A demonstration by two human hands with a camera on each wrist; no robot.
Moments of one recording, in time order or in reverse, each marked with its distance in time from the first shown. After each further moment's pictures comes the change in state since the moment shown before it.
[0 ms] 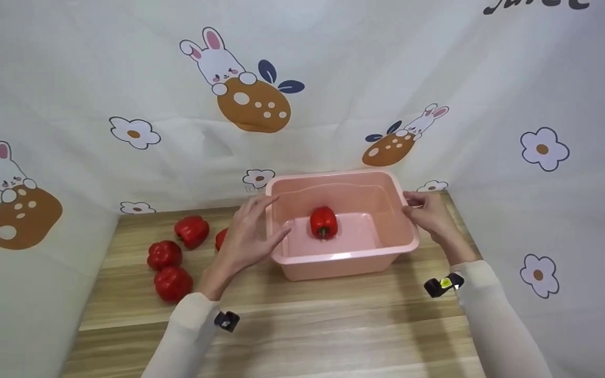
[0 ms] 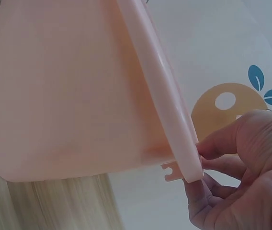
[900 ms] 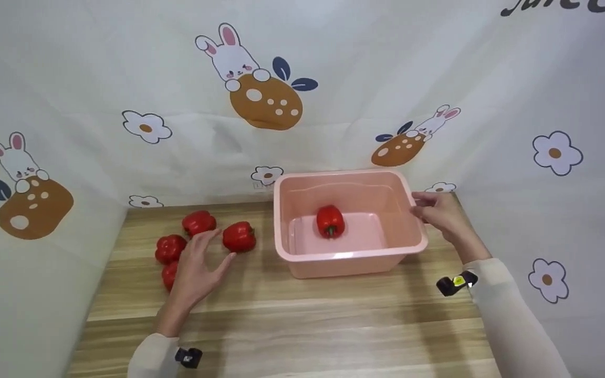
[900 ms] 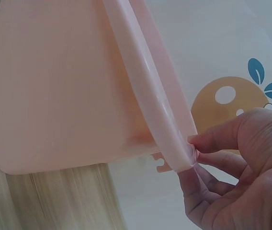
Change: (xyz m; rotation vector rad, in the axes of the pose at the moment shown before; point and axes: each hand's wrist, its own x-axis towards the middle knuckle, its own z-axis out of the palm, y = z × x) left_hand -0.095 -0.099 -0.029 0.019 0.099 -0.225; right_hand 0.005 -0.003 -0.010 -0.043 -0.065 0.082
